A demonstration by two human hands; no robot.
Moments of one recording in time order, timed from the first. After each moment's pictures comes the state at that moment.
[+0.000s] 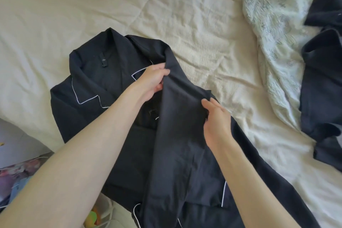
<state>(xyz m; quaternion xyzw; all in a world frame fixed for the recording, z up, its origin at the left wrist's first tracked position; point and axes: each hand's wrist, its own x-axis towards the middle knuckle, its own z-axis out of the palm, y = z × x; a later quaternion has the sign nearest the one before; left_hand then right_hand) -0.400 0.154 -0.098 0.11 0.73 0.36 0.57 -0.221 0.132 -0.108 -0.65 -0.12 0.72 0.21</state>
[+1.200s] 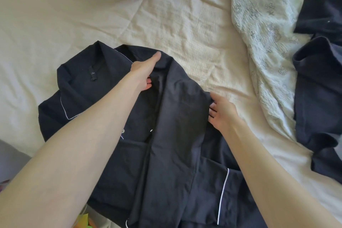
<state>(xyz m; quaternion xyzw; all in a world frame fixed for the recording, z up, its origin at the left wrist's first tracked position) -0.417 0.211 -0.109 -0.01 0.84 0.28 0.47 -0.206 0.204 -0.147 -0.66 -0.07 0.73 0.16</state>
